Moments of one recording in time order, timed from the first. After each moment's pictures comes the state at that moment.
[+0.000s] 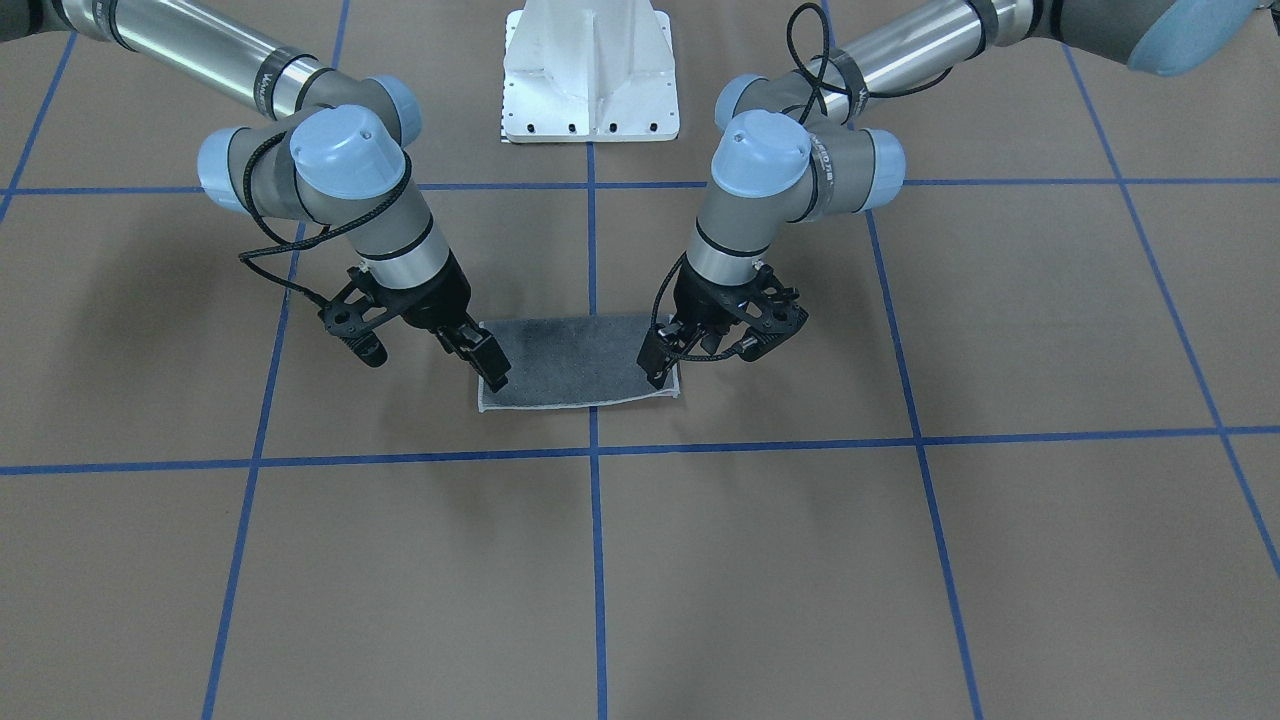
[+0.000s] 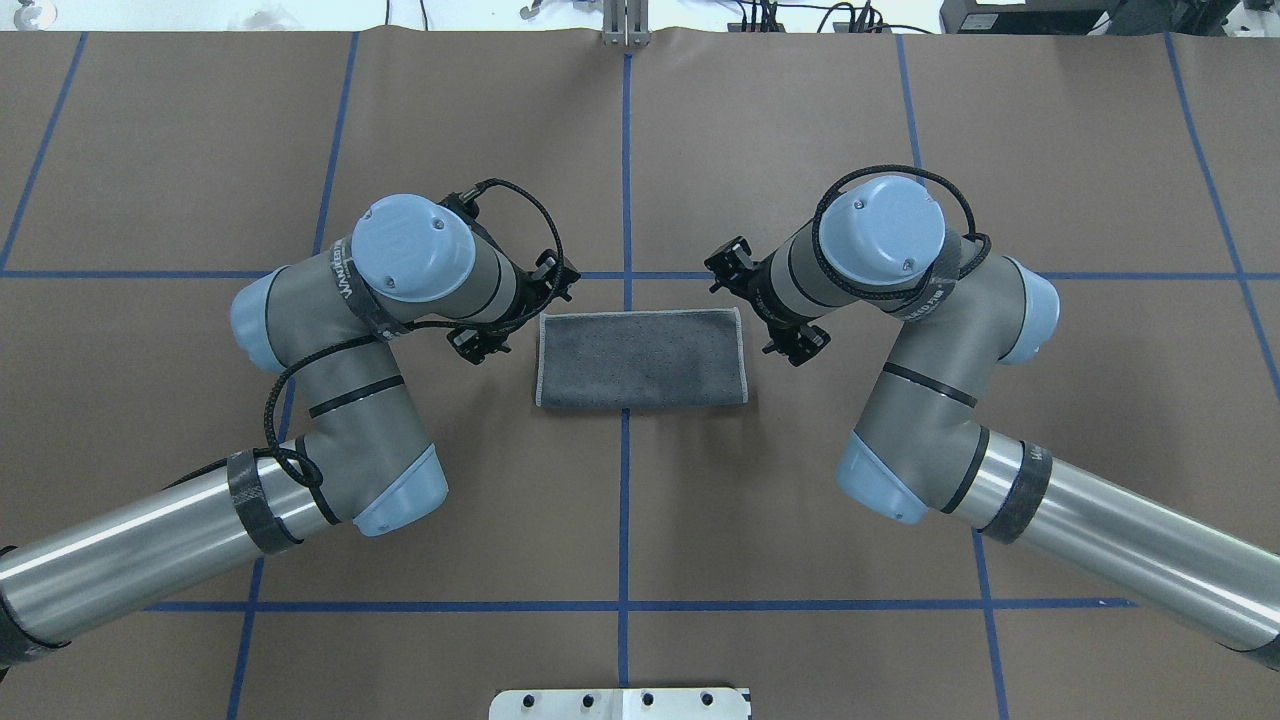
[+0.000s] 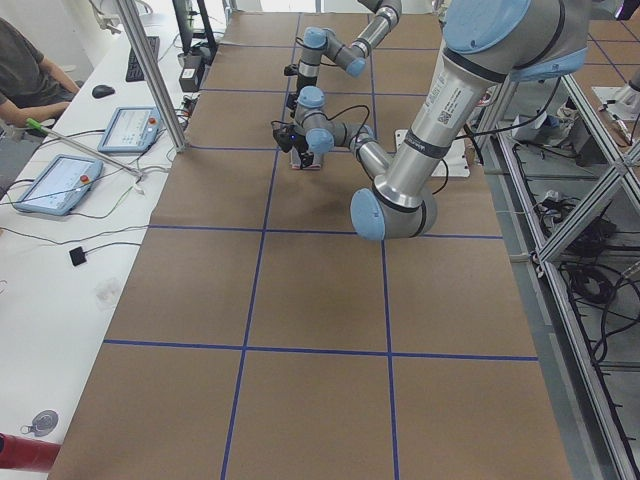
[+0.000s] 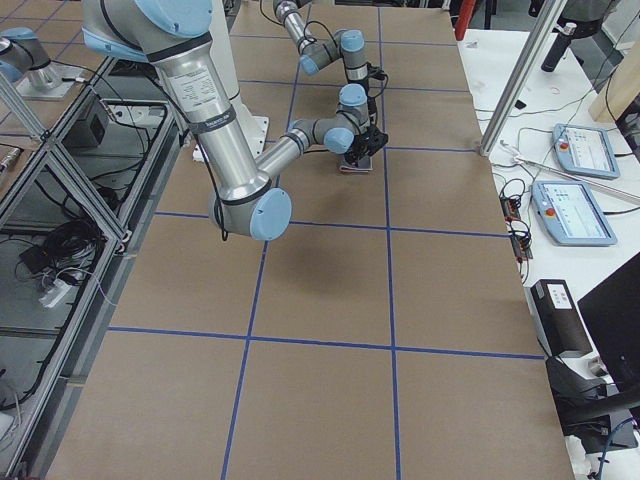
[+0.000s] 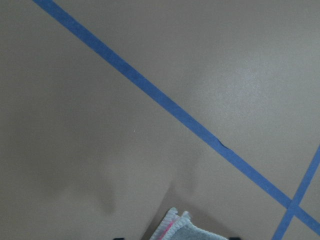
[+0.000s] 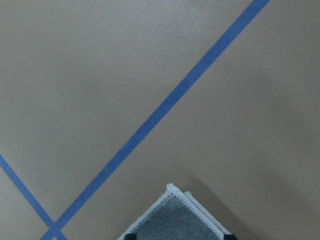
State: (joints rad) left arm -0.58 -2.24 -1.49 -1.96 -1.80 -1.88; right arm 0.62 -1.03 1.59 -1.17 1.87 2.02
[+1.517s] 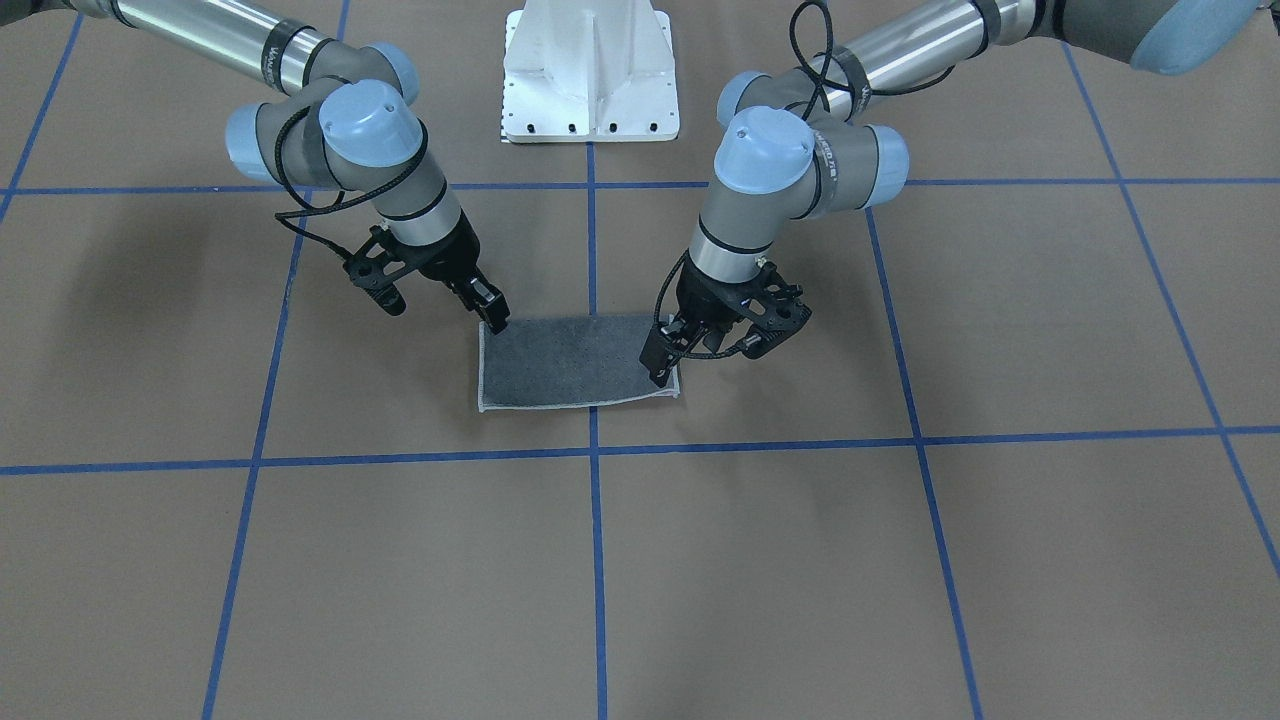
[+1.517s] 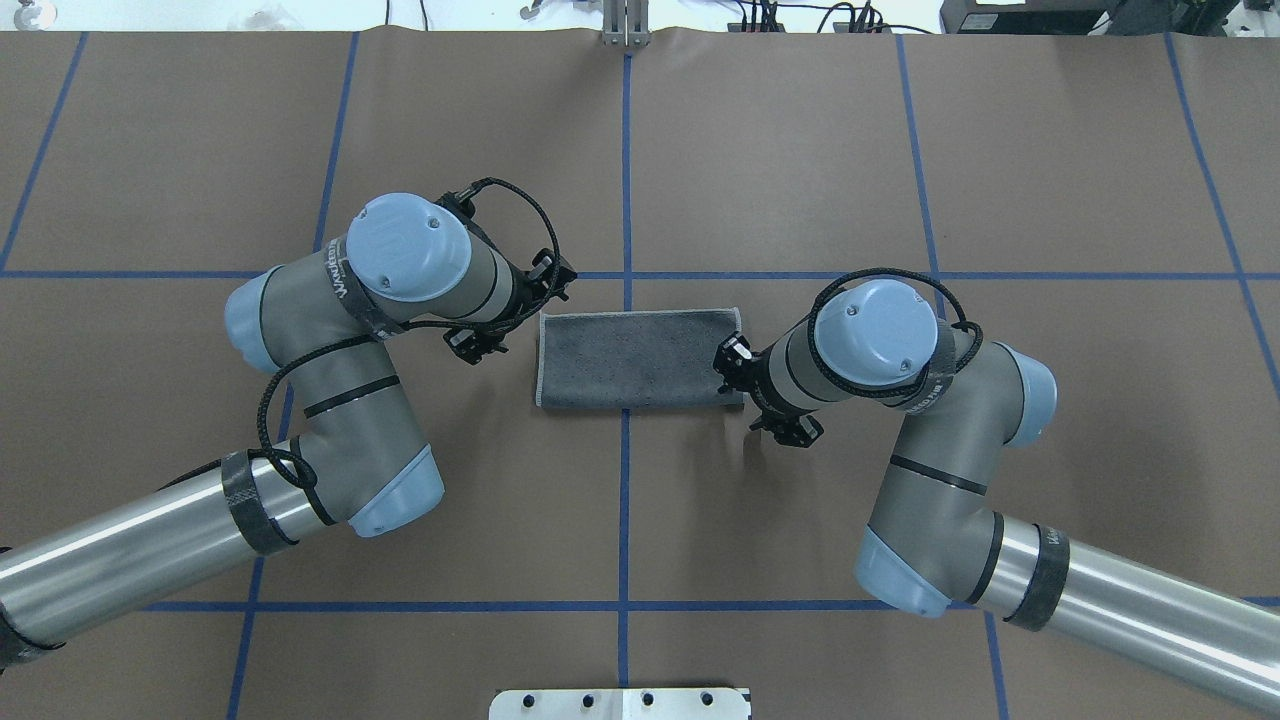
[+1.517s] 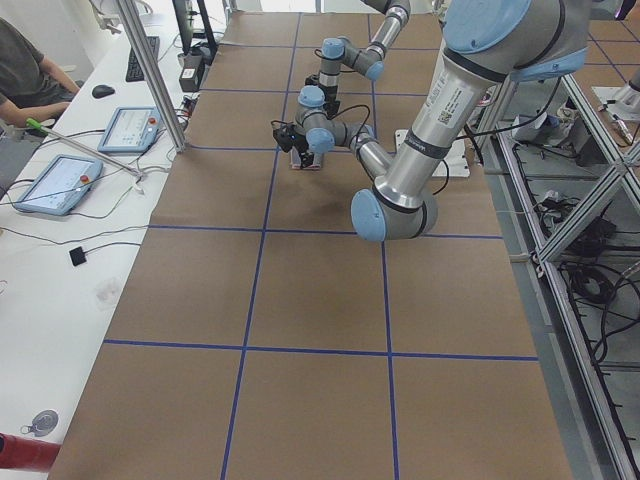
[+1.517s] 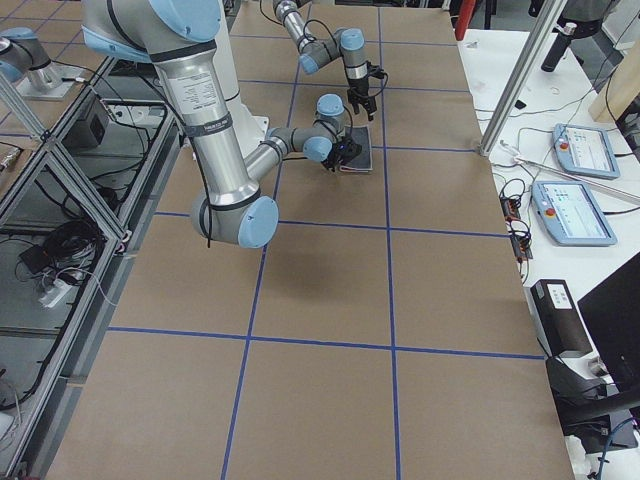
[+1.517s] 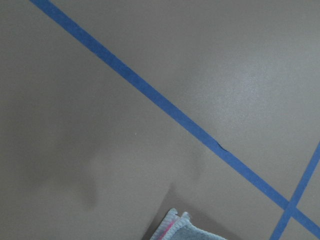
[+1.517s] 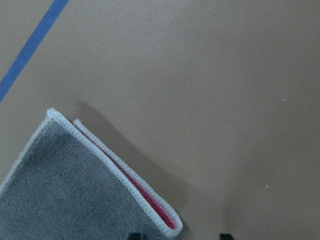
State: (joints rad) left arm -0.58 -2.23 -1.51 -1.95 -1.80 -1.89; right arm 0.50 -1.12 1.65 -1.17 1.86 2.12
